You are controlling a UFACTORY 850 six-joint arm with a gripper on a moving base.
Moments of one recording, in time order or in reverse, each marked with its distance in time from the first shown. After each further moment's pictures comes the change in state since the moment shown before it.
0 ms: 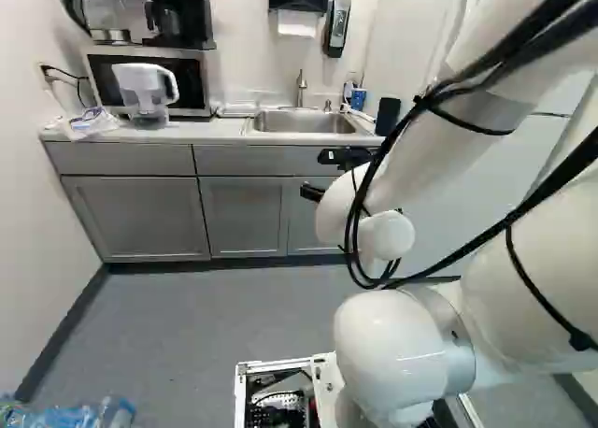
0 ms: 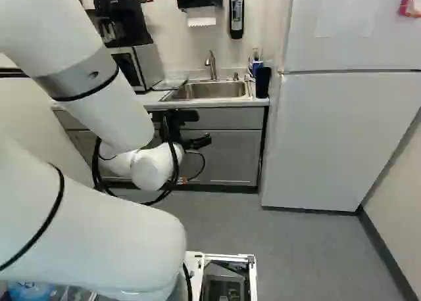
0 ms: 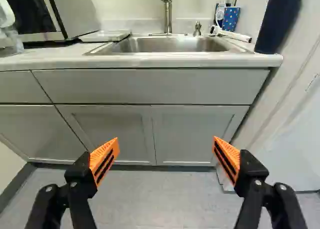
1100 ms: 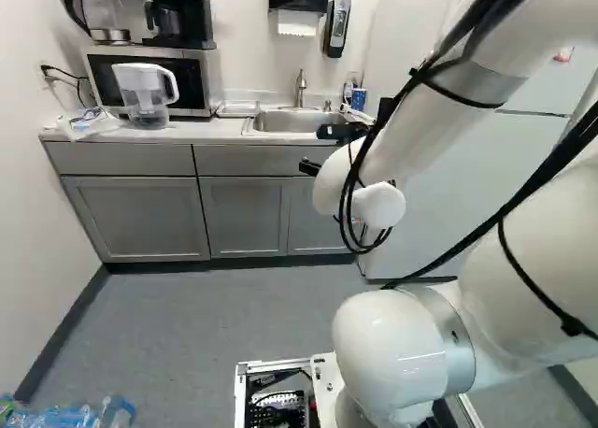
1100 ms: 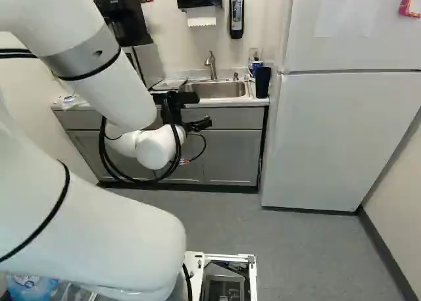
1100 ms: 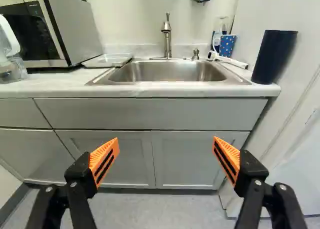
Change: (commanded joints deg) arm 0.0 -2.1 -8.3 0.0 -0.5 0.0
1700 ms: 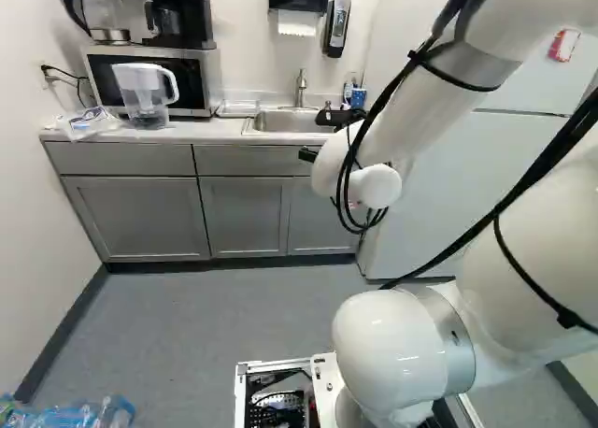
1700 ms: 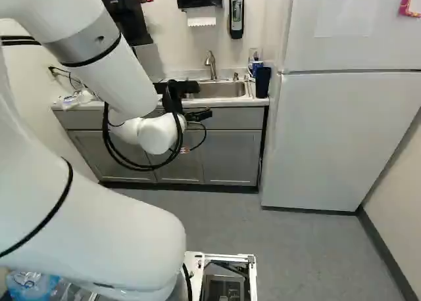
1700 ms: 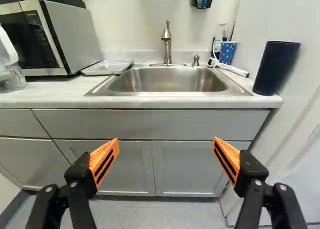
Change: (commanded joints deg) arm 0.1 -1.0 -5.1 0.0 -3.6 0.0
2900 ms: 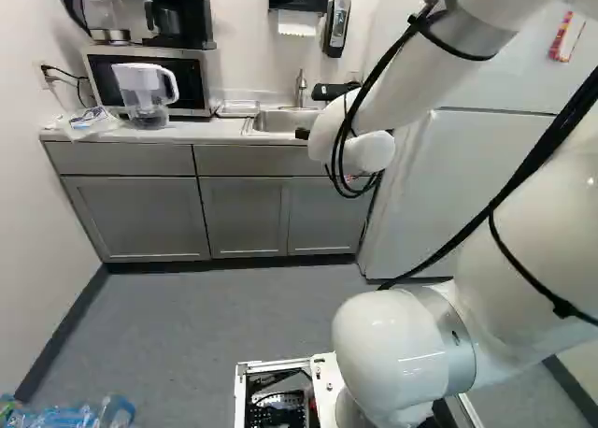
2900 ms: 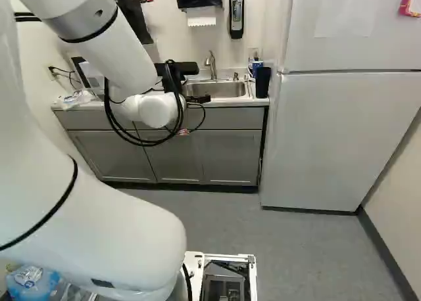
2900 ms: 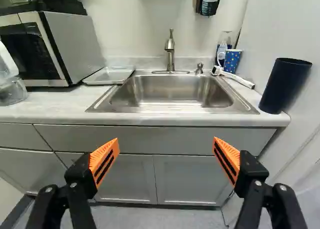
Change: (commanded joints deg) arm 0.8 -1.6 -9.4 0.0 -9.2 0.0
